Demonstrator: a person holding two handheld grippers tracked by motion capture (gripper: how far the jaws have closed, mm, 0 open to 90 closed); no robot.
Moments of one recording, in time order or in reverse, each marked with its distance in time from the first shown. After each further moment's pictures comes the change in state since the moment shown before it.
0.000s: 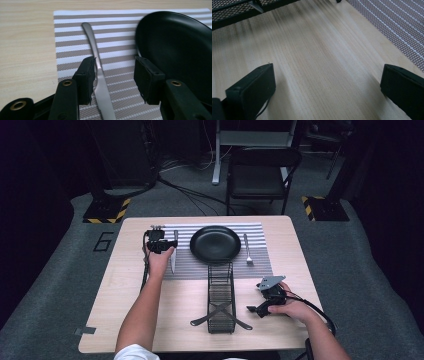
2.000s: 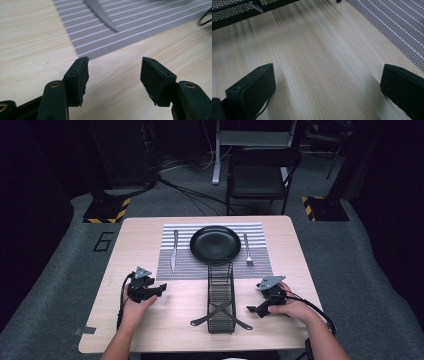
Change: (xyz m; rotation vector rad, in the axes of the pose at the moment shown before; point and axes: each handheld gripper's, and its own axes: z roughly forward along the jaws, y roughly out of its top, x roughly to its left) left arm 0.017 -0.137 -0.080 0.040 -0.083 0.176; right arm 0.000 0.000 0.000 -0.001 -0.001 0.002
